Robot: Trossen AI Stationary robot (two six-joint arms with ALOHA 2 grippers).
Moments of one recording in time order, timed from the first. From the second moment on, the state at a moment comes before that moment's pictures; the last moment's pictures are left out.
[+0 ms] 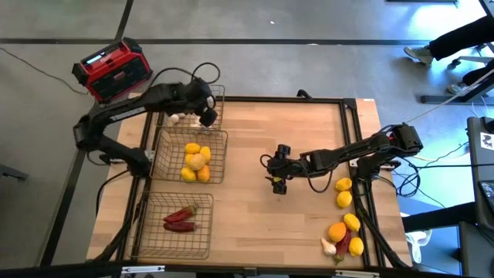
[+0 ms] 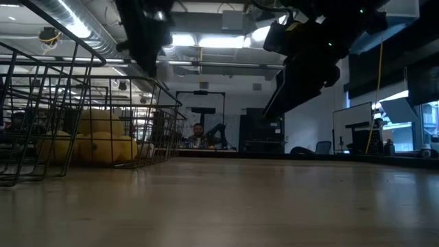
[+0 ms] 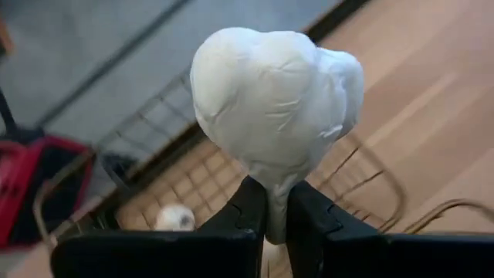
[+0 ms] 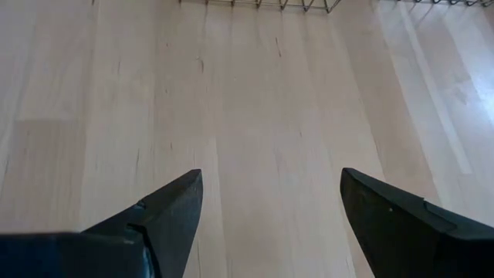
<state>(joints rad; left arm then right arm) 0.48 1.36 1.30 -0.97 -0.44 -0.26 0.17 1.56 0.90 -0.20 0.29 0.11</state>
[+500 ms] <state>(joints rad) 0.69 1.56 1.30 -1.14 -0.23 -0.26 0.17 1.56 0.87 -0.17 0.29 0.11</state>
